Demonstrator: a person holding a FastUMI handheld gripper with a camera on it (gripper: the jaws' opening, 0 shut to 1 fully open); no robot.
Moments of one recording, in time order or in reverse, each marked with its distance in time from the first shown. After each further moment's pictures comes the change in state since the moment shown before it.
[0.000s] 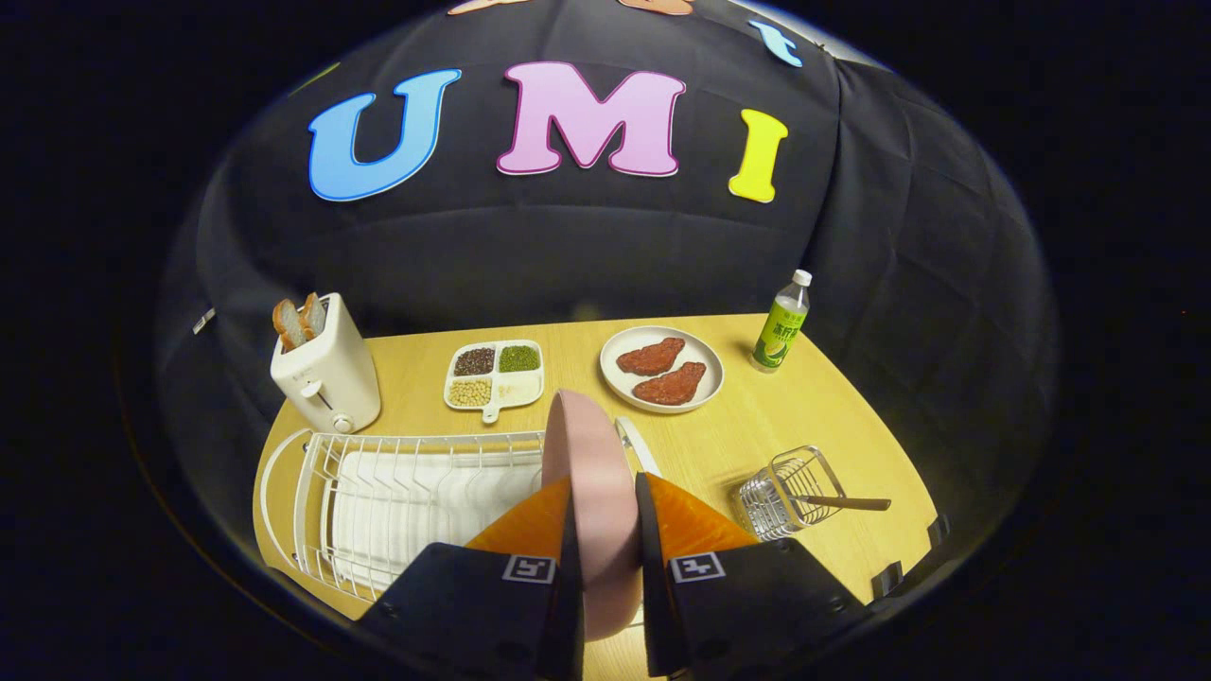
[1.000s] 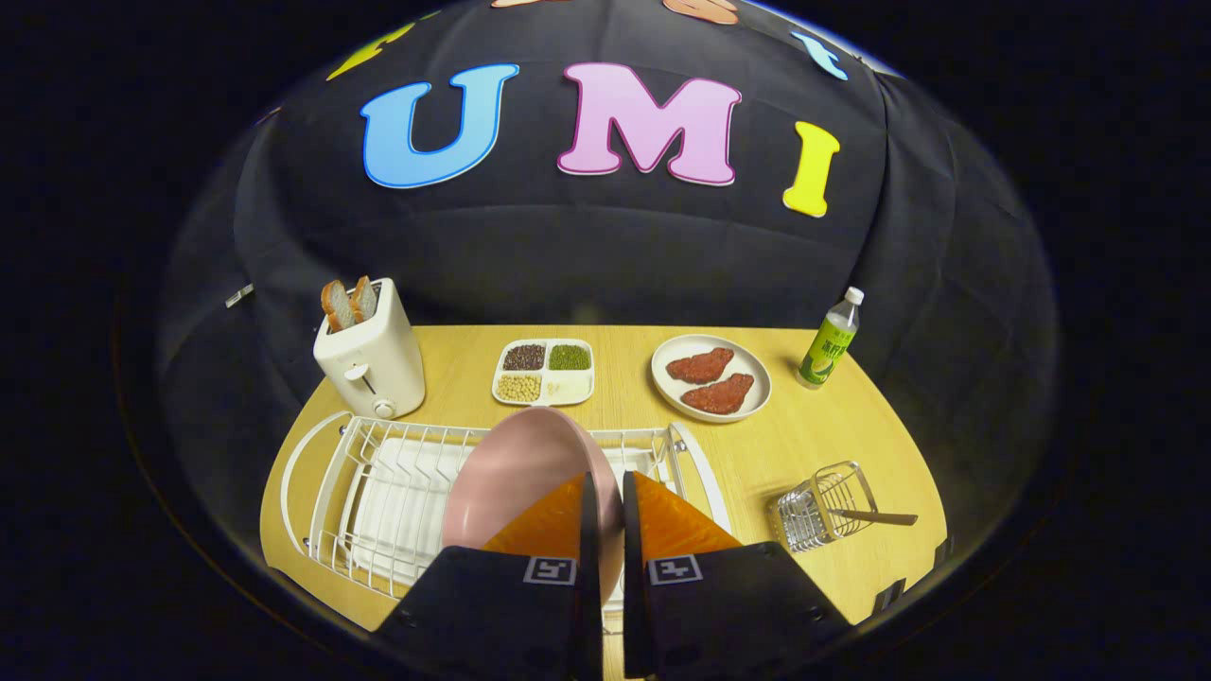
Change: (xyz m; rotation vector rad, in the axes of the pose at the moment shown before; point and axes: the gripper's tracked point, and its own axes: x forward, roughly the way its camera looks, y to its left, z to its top) arm 0.003 0.037 -0.012 -0.045 0.008 0.150
